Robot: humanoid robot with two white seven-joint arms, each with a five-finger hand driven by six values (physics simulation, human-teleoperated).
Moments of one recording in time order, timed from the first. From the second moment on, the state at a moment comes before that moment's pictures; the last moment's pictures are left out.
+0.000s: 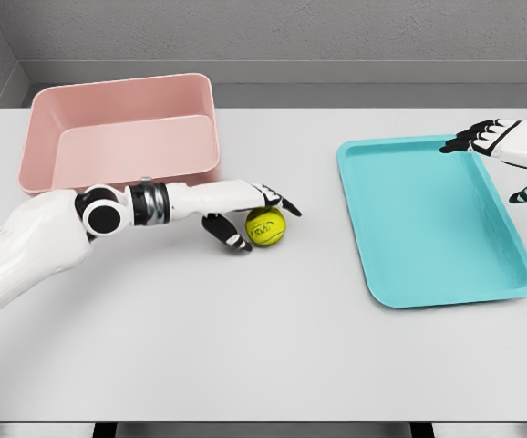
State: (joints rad) left arm -0.92 0.45 -1.24 -1.05 0.01 -0.61 -0.29; right arm -0.69 -1.16 0.72 -1.45 0.17 -0.61 0.38
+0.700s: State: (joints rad) left arm -0.92 0.44 -1.26 -1.05 0.02 -0.61 -0.29; right arm -0.69 -1.16 0.72 -1.44 0.17 -0.61 0.38
